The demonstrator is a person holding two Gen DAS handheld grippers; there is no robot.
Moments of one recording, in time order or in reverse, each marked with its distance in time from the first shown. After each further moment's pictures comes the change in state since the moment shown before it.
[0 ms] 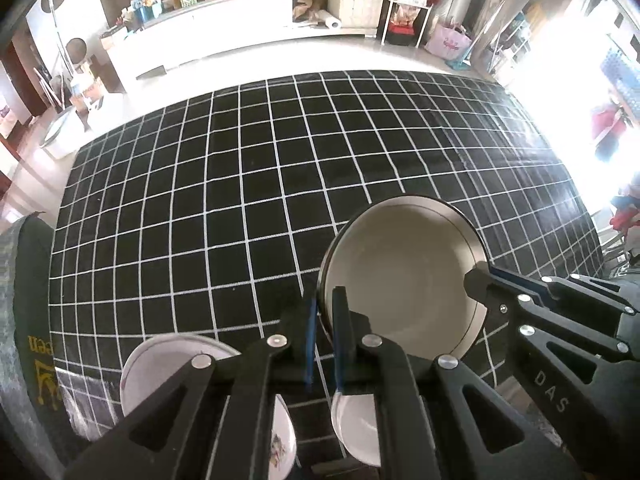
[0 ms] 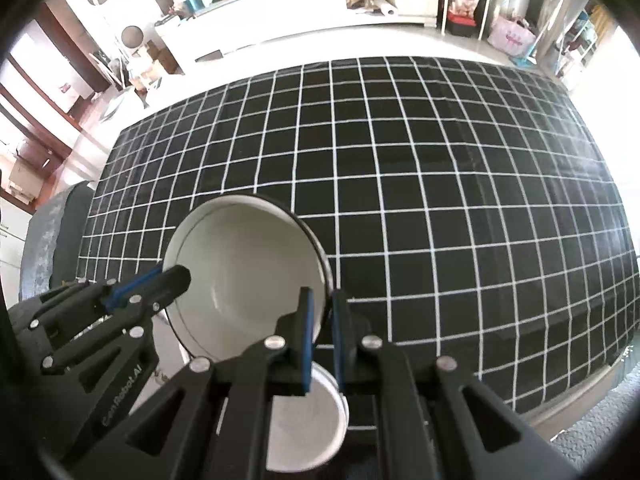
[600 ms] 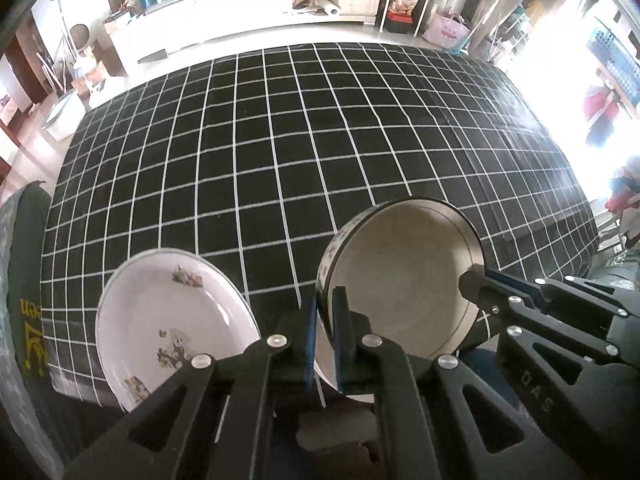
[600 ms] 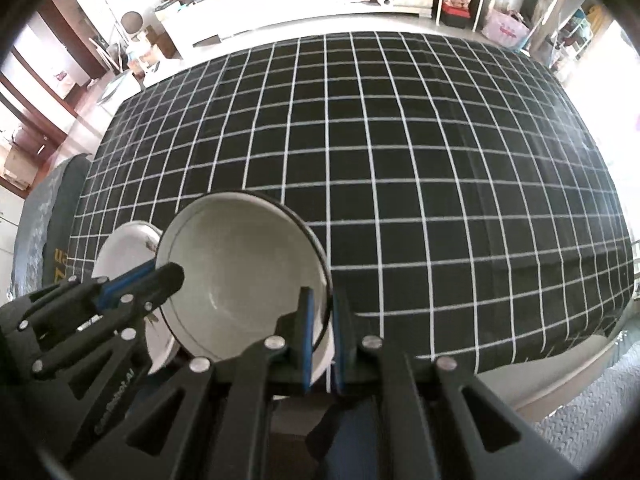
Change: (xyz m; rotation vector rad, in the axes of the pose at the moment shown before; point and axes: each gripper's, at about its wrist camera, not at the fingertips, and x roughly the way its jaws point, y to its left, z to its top) left arm -0.004 -0.022 -0.076 -0.019 0.047 -0.013; right arm -0.003 -0.003 -0.063 0.000 0.053 -0.023
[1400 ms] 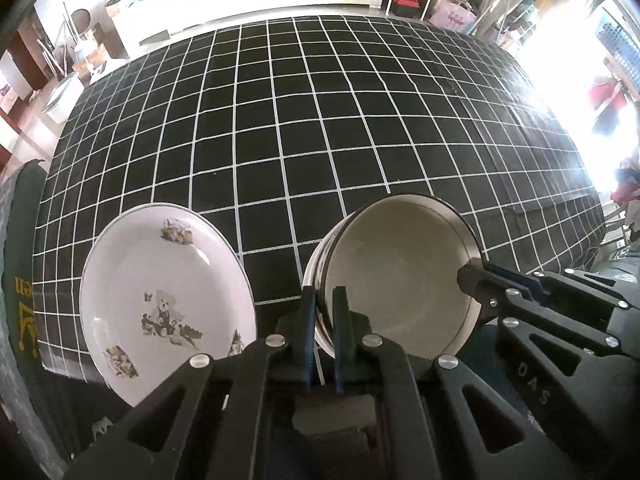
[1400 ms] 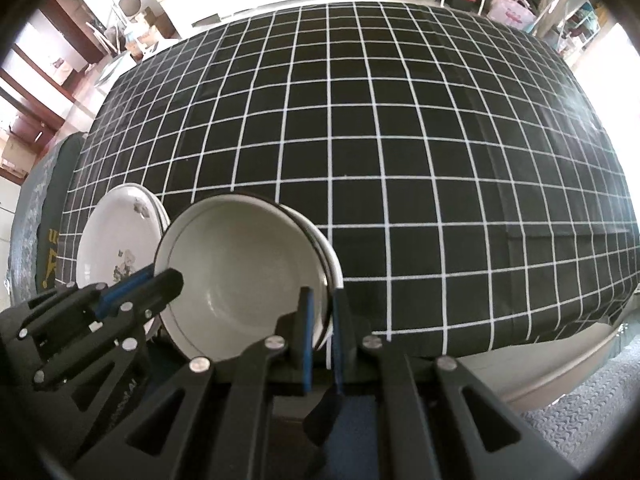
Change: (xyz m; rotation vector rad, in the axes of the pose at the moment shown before) left arm 0.015 0.006 -0.041 -0.012 0.060 0.006; right arm 0.023 0.001 -0.018 -0.017 0.071 -0.007
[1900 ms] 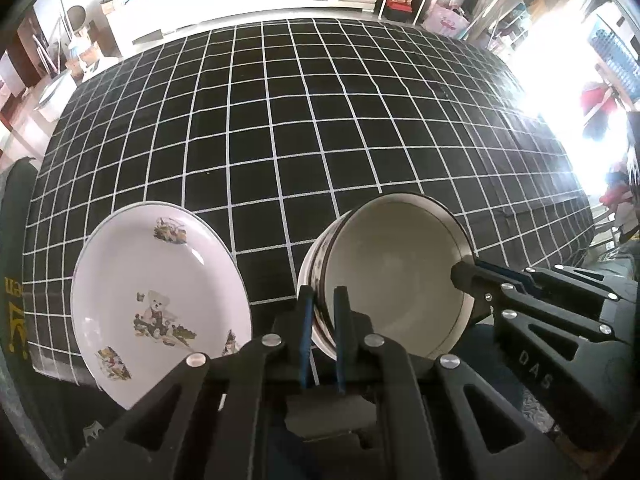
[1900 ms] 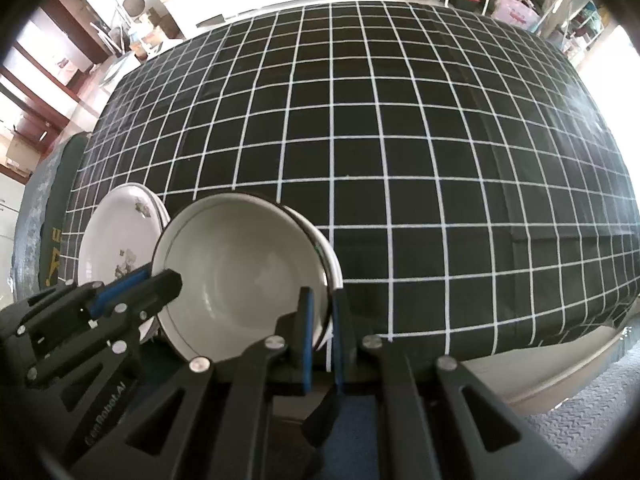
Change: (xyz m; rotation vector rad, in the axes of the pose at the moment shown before) left arm 0.000 0.007 0.000 -0.015 -0.007 -0.059; right arm -0.004 -0.003 -0.002 -0.009 -0.017 0.021
